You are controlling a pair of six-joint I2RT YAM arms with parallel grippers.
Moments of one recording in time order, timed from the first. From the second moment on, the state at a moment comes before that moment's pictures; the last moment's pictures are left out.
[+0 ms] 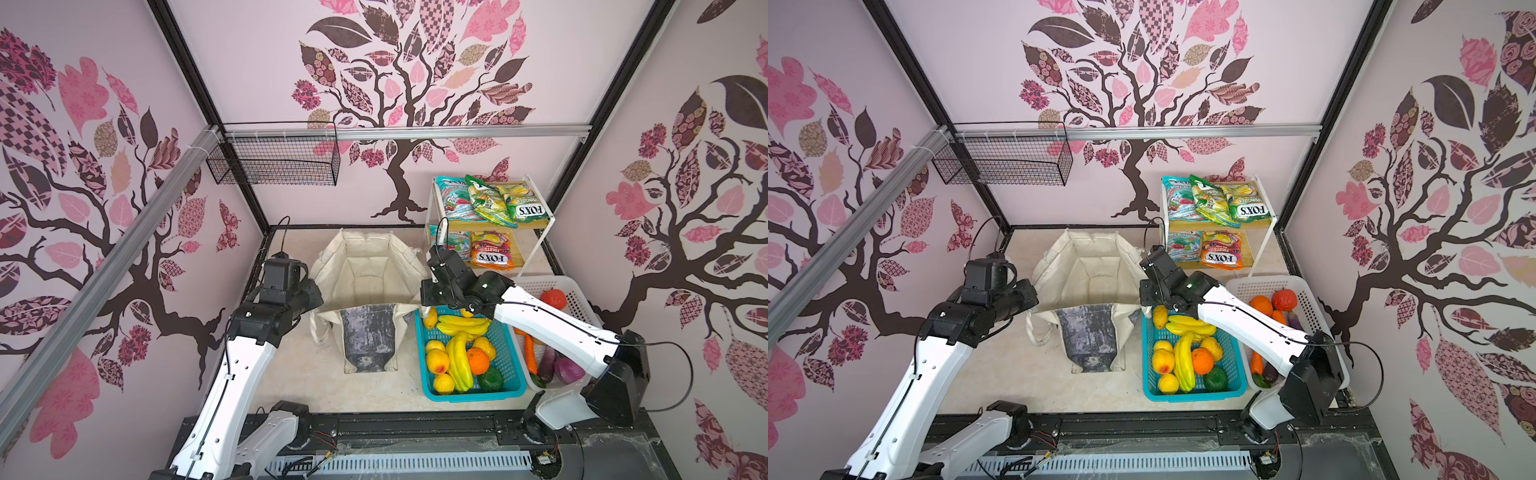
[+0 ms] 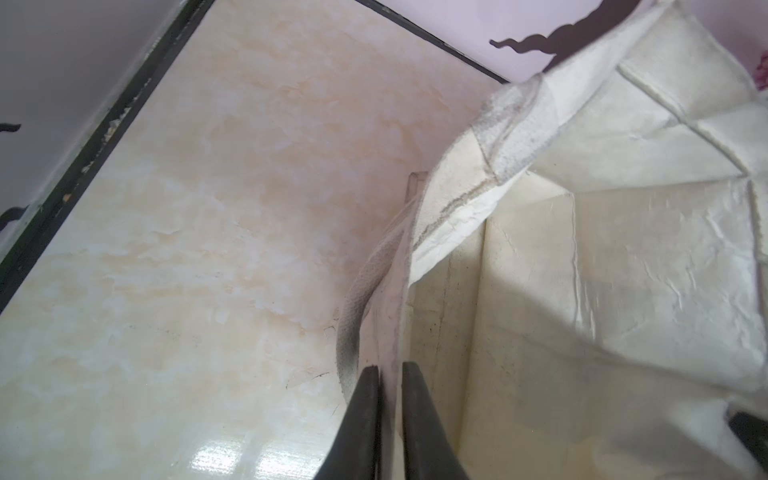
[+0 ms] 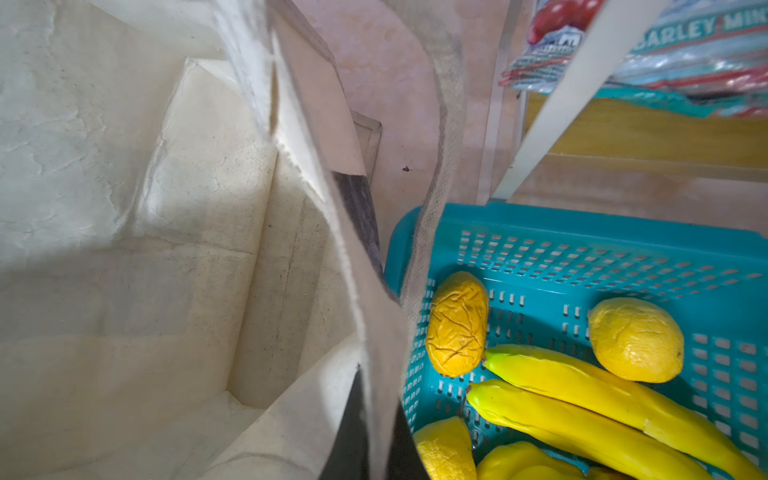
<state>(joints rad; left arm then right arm) -0.18 0.98 1.13 -0.92 -0.07 -0.50 0.77 1.48 1.31 -0.67 0.15 0.57</state>
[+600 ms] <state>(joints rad) -0.19 1.19 1.22 -0.94 -0.07 -0.41 0.77 1.48 1.31 -0.61 0.14 0.52</state>
